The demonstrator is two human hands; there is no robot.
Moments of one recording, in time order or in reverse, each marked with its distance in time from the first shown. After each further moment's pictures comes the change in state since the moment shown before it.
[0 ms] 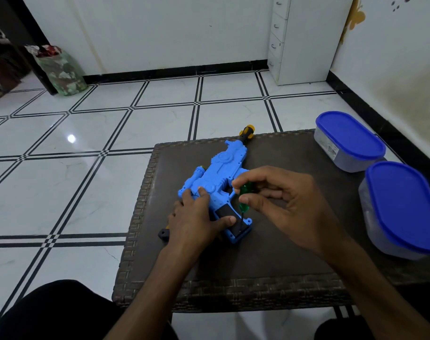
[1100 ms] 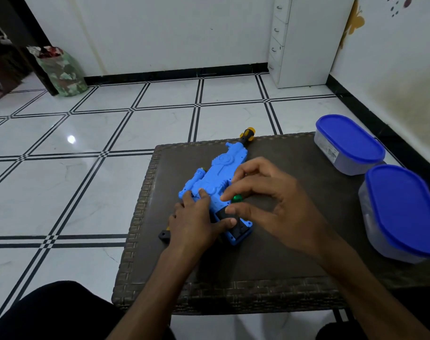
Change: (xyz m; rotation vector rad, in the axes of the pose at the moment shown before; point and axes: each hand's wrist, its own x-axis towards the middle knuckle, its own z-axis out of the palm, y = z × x) left_hand 0.000 -0.002 -0.001 -0.012 -0.021 0.002; right_hand 0.009 -0.004 0.009 -0.036 -0.071 -0.021
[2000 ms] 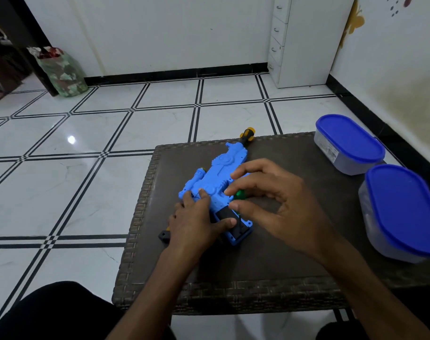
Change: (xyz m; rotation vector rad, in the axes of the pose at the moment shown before) left_hand 0.000 0.001 0.001 0.016 0.005 0.003; right_hand -0.004 -0.001 -0.003 -0.010 0.045 0.010
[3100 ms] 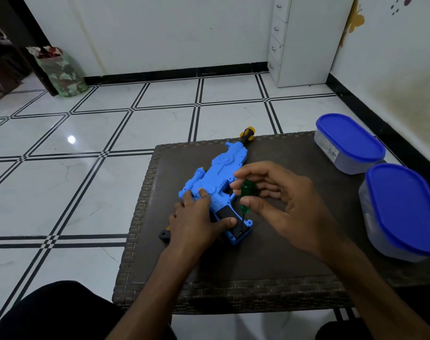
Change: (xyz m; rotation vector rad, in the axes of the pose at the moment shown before) left_hand 0.000 0.000 0.000 -0.003 0.016 -0.003; right_hand -0.006 0.002 -0.002 0.108 0.033 0.084
